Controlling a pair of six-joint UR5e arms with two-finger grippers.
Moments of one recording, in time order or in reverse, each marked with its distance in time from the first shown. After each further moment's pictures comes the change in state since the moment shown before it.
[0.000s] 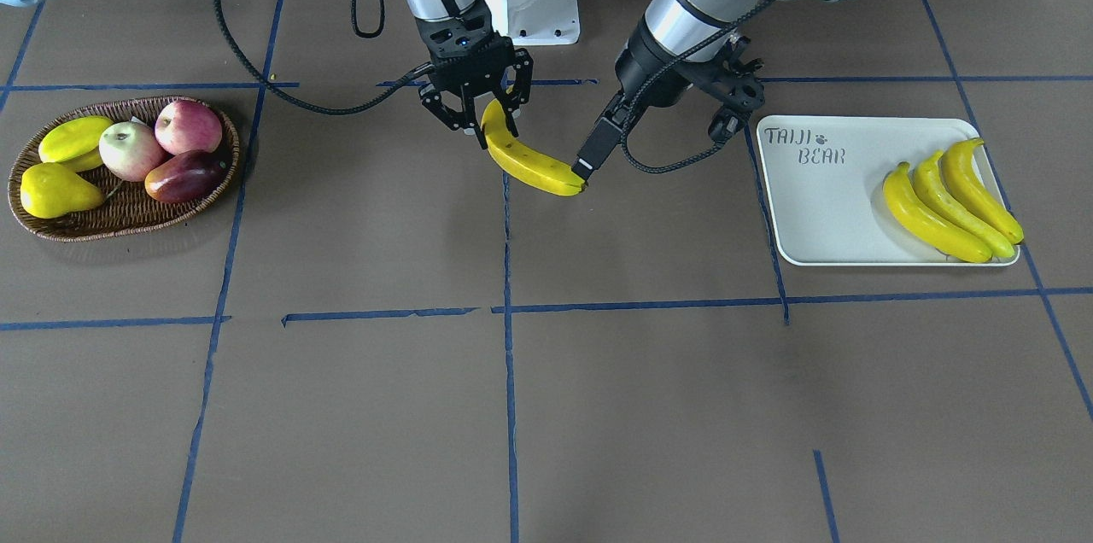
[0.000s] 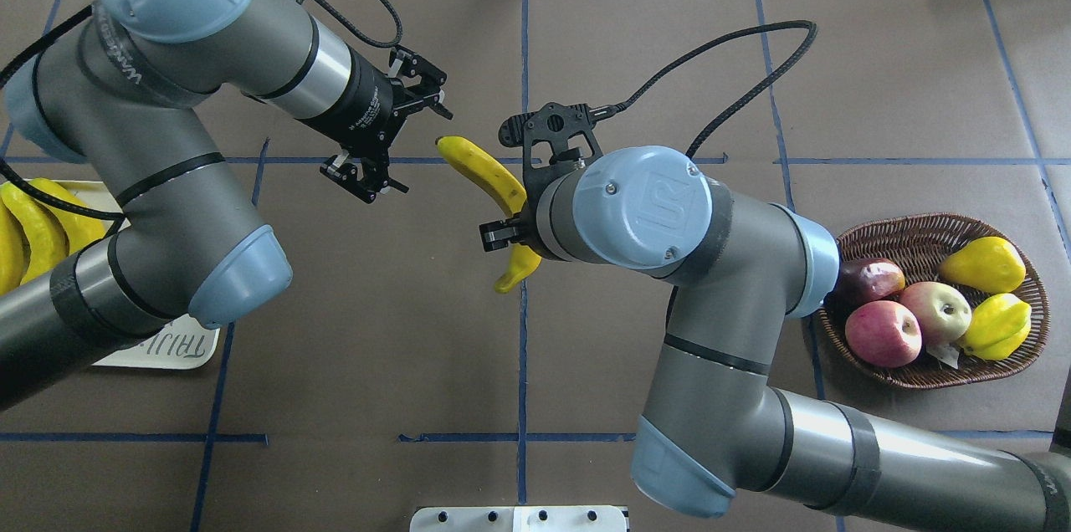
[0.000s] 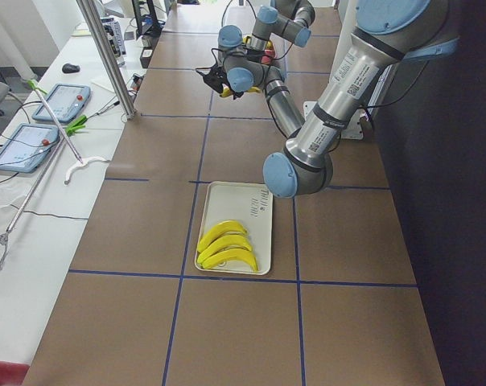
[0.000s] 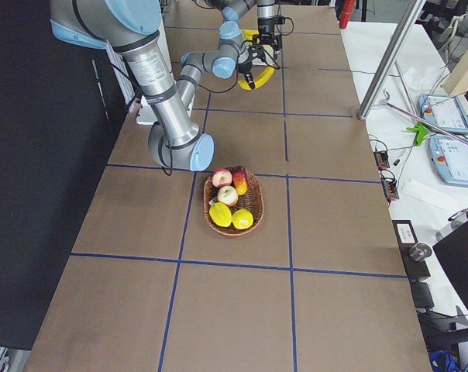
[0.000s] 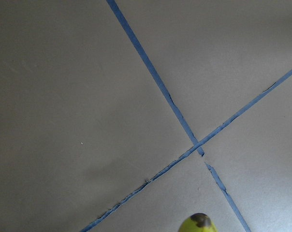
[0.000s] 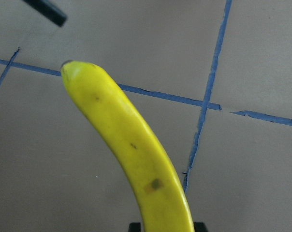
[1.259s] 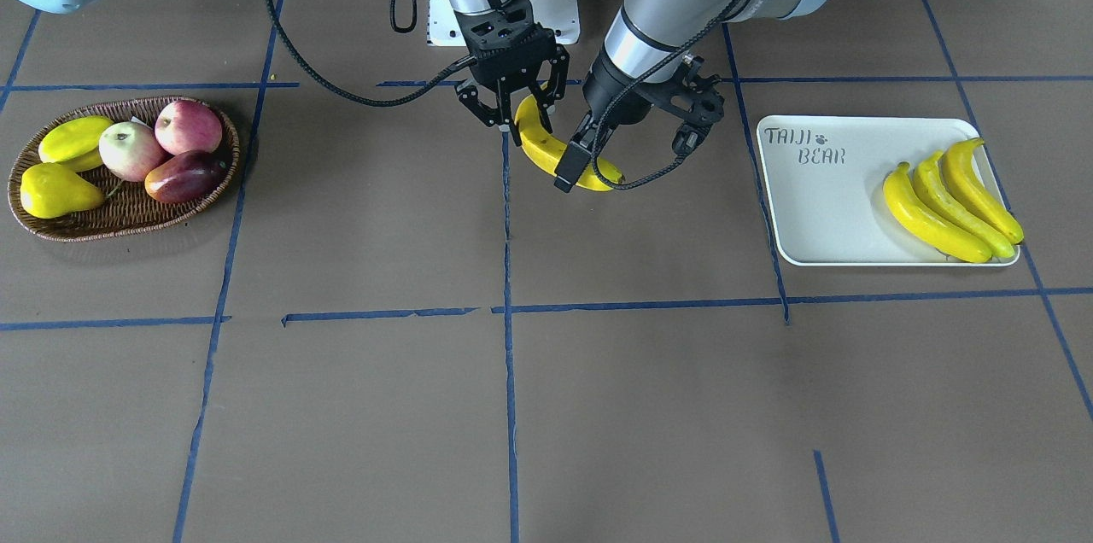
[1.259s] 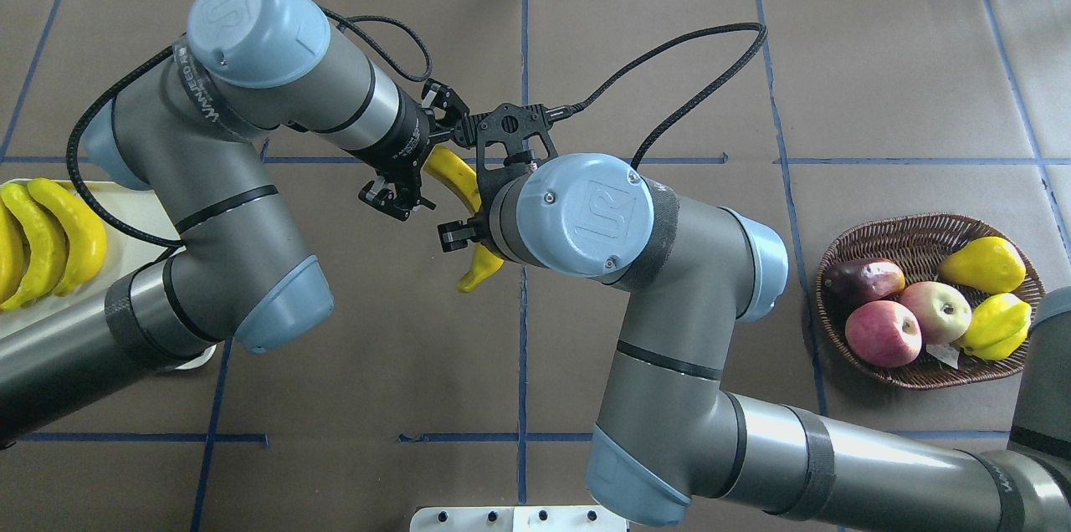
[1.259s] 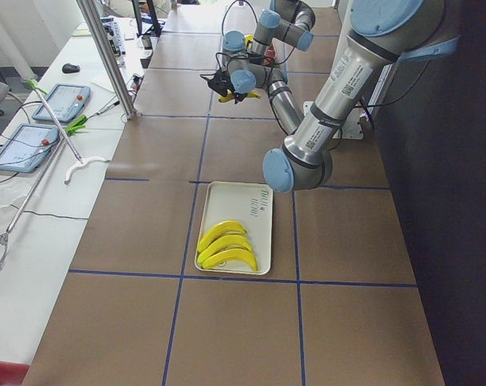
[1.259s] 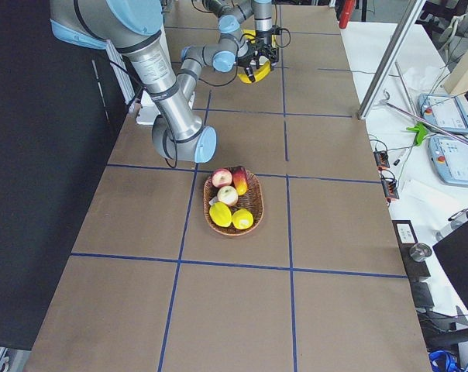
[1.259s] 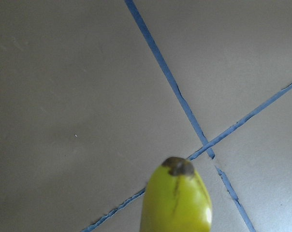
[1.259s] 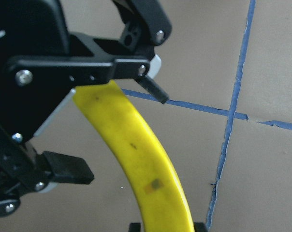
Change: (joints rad) left arm 0.059 -0.017 0.044 0.025 0.072 -0.026; right arm -0.018 0.058 -0.039 -0.002 -0.027 0.010
